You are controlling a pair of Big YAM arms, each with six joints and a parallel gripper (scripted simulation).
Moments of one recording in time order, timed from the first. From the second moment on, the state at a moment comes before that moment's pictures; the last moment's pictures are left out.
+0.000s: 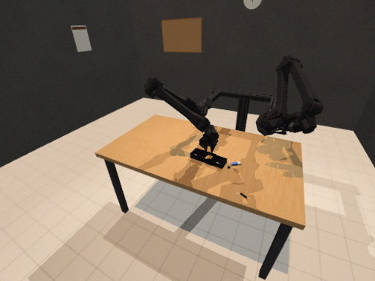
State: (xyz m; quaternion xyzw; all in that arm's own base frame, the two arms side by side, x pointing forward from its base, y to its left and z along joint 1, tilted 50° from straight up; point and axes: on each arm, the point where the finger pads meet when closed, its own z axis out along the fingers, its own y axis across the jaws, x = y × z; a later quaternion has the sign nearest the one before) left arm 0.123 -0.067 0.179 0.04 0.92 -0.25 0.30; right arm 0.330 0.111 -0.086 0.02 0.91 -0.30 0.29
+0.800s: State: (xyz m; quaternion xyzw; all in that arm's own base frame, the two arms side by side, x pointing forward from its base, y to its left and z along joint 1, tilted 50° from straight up) left arm 0.123 -0.067 0.179 0.04 0.92 -0.25 0.30; right arm 0.330 0.111 -0.086 0.03 0.91 -0.30 0.29
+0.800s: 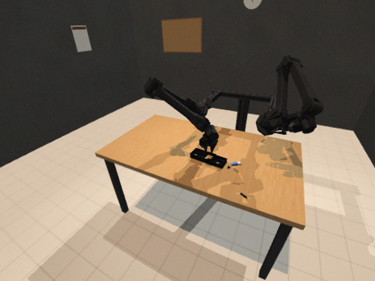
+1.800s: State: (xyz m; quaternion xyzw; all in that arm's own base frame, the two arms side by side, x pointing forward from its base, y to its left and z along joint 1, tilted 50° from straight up) left arm 0.123 -0.067 0.179 0.04 0.92 -0.25 0.30; right arm 0.330 0.254 -0.194 0.27 0.87 -0.18 0.37
